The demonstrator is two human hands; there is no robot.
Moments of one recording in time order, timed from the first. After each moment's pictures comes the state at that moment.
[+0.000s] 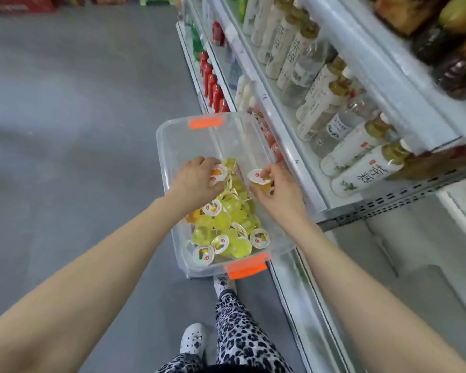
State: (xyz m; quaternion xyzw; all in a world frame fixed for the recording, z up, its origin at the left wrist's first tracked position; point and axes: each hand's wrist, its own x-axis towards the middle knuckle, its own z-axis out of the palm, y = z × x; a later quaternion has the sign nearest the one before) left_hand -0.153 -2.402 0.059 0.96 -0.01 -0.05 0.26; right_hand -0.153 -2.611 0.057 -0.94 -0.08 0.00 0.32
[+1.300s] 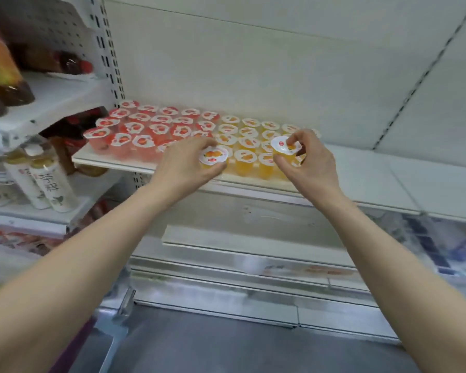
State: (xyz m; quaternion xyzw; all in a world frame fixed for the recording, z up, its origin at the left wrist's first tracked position) left_hand -0.429 -2.810 0.266 0.75 -0.57 0.05 0.32; right_hand -0.642 -2.946 0.273 -0.83 0.36 -0.39 0.17
